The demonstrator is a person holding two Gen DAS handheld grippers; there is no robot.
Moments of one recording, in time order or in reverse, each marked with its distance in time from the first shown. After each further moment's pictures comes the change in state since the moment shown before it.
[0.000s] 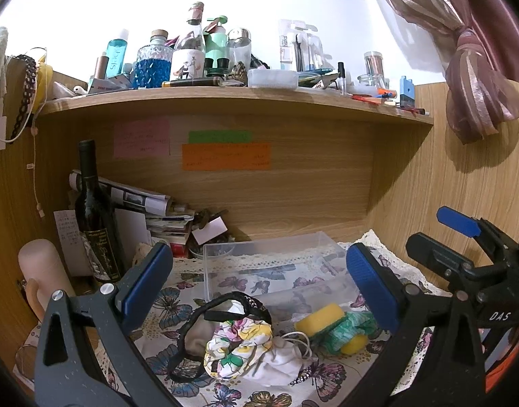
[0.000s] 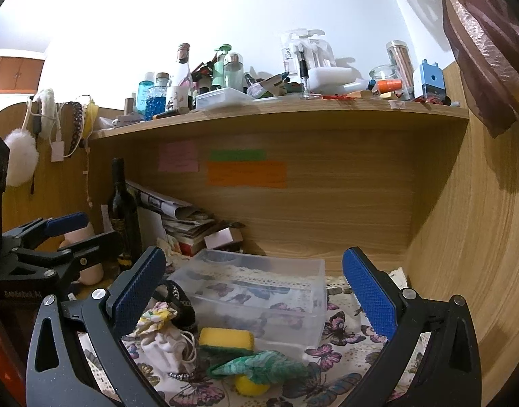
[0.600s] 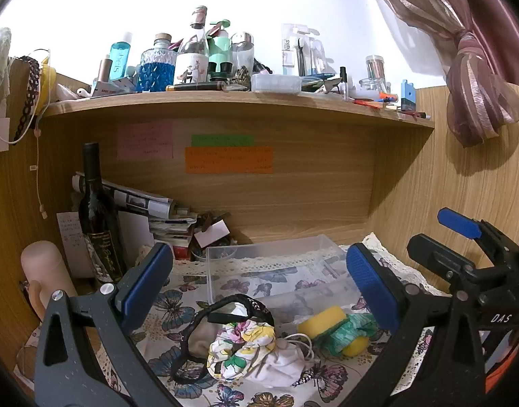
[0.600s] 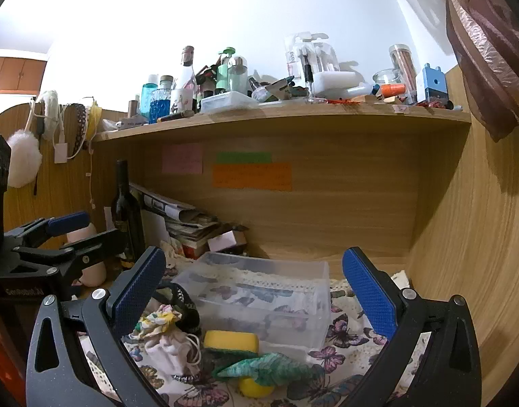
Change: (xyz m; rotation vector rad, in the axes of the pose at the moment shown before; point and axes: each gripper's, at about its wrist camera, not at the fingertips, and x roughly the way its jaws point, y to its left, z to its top) left arm -0.005 0.002 0.000 0.002 -0.015 0.005; right arm -0.001 0.003 0.000 0.003 -0.018 0.002
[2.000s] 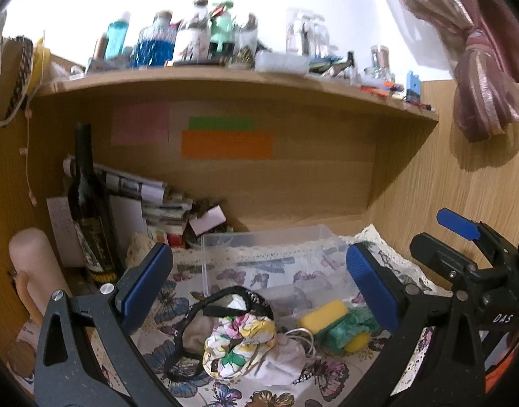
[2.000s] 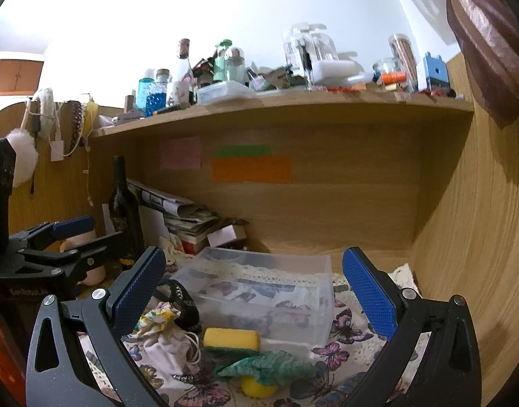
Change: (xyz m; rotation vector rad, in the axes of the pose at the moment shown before) left arm 0.022 0.010 -0.006 -0.039 0.072 -0.021; right arm 0.015 -0.006 -0.006 0.017 0.054 0.007
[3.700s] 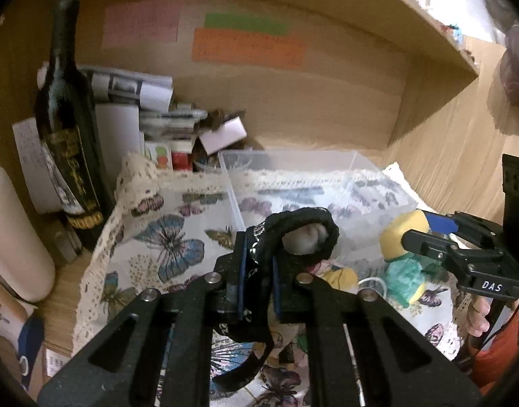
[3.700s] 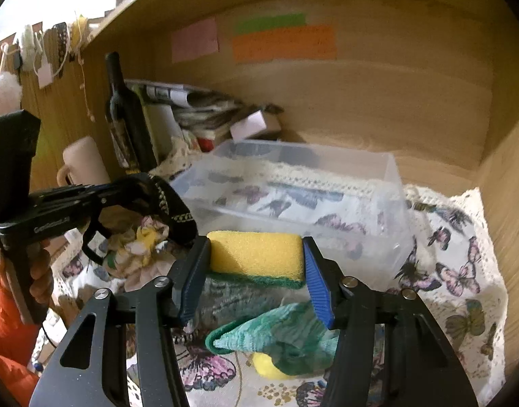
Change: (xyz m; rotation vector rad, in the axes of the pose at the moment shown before) left arm 0.075 0.060 -0.041 -0.036 0.295 -0.049; right arm 0.090 -0.007 -0.047 0.019 0.388 0.181
